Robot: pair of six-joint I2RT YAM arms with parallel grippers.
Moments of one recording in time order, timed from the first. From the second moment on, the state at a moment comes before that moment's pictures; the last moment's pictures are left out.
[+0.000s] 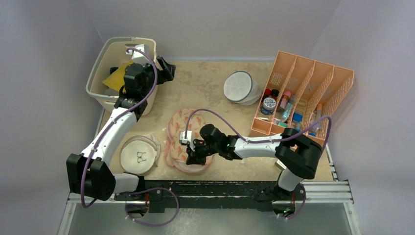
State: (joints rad) left arm -0.23 1.30 1.11 0.08 0.02 -0.43; right arm 1.08 1.63 0.82 0.21 -0.51 -0.04
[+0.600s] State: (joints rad) left arm -0.23 1.30 1.11 0.08 0.01 -0.43; right arm 1.08 1.77 0.83 0.34 -0.51 0.05
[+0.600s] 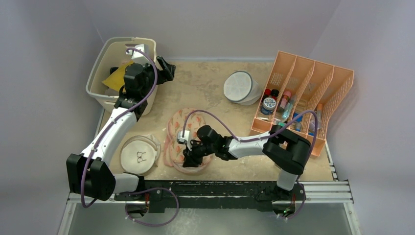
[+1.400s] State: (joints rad) left arm -0.23 1.30 1.11 0.08 0.01 -0.43; right arm 0.82 1.62 0.87 0.47 -0.60 0.07
